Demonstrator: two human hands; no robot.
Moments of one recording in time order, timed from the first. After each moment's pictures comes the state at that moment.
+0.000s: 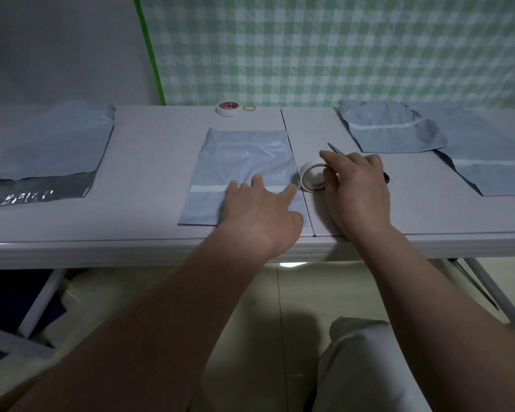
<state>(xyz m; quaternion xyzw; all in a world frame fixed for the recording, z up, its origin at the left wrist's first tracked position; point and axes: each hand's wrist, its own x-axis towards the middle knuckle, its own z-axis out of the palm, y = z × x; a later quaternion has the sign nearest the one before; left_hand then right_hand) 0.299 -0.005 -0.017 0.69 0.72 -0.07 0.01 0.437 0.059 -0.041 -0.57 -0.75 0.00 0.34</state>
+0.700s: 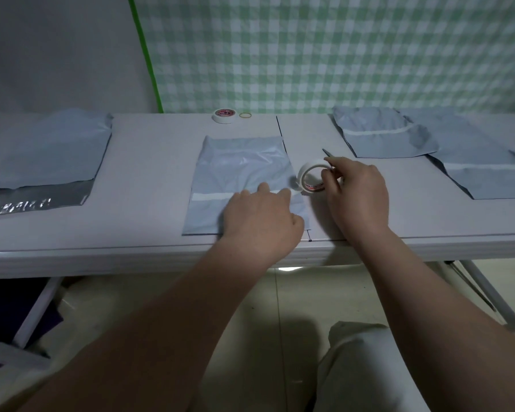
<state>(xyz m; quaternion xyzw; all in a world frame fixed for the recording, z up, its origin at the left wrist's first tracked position) 0.310 -0.012 -0.015 0.69 0.72 0.04 0.01 0.442 0.065 -0.042 -0.57 -0.71 0.03 0.40</state>
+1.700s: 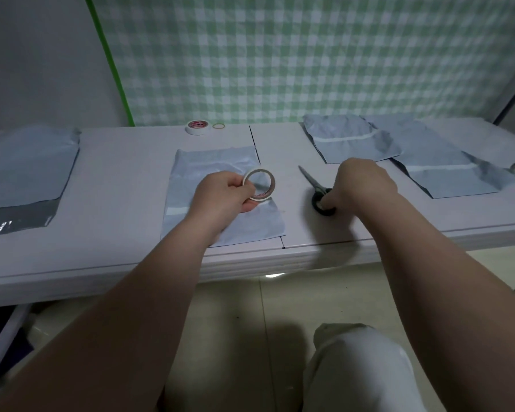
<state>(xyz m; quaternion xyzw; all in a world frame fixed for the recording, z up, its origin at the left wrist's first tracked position) 0.277 0.041 -0.028 0.47 0.61 0.50 0.39 0.468 0.069 0.022 -0.76 -0.65 0.08 0.05</state>
